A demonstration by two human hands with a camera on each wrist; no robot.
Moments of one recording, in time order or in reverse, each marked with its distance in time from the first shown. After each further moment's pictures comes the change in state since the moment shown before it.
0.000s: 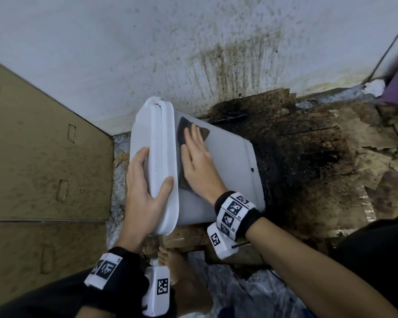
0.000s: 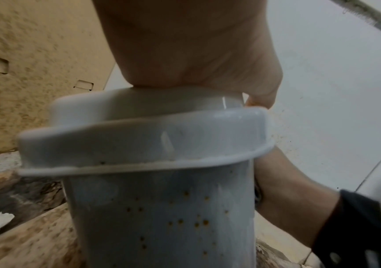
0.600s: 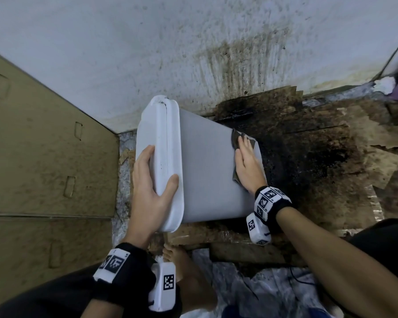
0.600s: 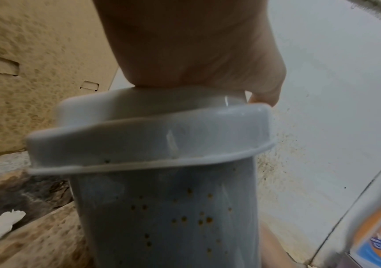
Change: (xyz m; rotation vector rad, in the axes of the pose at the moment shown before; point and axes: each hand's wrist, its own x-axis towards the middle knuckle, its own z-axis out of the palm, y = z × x) left_hand -0.002 -0.005 -0.001 -0.046 0.015 -0.027; right_hand -0.007 0.116 -0.058 -0.163 0.048 0.276
